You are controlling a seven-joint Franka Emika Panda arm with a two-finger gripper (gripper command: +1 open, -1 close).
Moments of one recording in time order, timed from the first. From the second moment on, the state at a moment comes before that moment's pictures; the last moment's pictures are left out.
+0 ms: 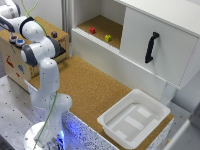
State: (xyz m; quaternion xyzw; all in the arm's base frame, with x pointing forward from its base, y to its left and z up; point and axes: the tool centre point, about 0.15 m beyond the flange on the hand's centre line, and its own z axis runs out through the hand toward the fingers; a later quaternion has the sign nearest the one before) arm 0.143 0.602 0.519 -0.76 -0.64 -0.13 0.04
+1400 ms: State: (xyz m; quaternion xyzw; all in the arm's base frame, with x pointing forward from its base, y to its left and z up) arm 0.145 0.587 0.528 -0.77 -0.62 -0.13 0.01
